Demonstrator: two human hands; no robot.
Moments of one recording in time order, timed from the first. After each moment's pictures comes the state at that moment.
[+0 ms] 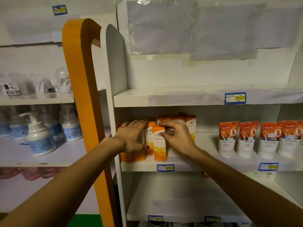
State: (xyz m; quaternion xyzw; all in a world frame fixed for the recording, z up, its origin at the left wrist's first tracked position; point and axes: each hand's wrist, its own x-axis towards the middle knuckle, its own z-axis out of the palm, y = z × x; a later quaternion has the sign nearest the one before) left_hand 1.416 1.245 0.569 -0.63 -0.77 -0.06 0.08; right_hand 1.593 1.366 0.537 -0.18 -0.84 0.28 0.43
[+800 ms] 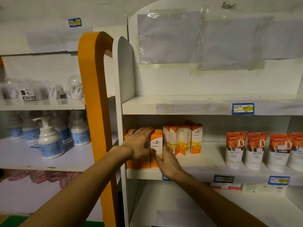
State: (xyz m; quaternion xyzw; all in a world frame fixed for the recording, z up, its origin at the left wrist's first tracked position) left_hand 1.421 1.244 0.566 -0.62 -0.77 -0.11 0.10; right_hand 1.542 1.340 0.474 -0.28 -0.84 0.33 0.31
